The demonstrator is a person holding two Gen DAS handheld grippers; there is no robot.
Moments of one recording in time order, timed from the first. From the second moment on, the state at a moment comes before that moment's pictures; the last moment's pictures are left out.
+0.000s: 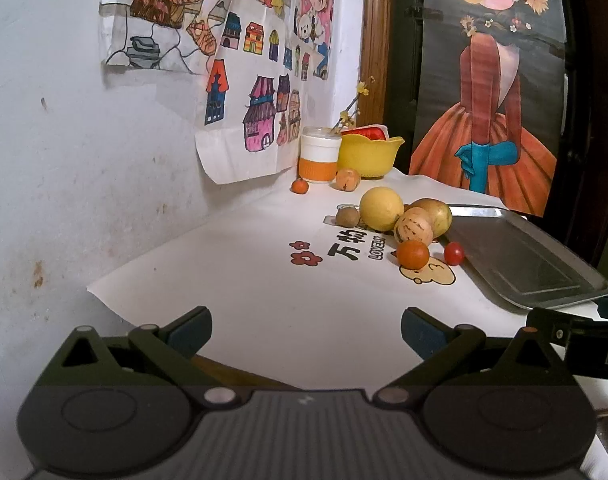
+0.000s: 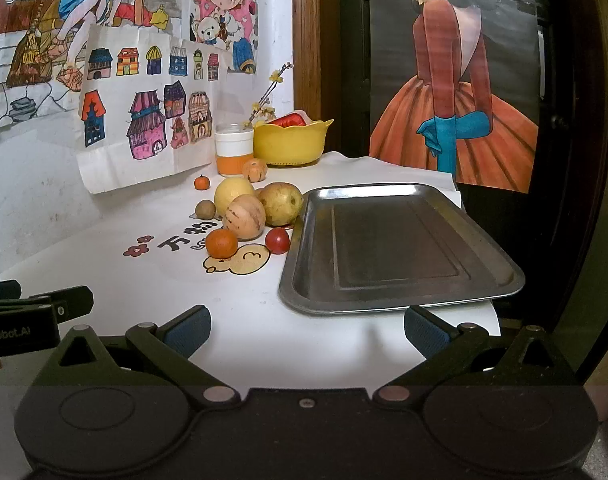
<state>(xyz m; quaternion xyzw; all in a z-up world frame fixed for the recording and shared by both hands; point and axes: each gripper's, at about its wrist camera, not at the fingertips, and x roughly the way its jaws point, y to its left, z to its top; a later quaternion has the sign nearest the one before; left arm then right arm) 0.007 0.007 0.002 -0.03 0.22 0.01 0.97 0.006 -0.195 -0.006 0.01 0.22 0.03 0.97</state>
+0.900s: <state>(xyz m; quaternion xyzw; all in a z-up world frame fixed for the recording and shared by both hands) 0.018 0.007 0.006 -0.02 0.23 0.01 0.97 0.012 -0.194 -0.003 0.01 0.22 0.03 0.97</state>
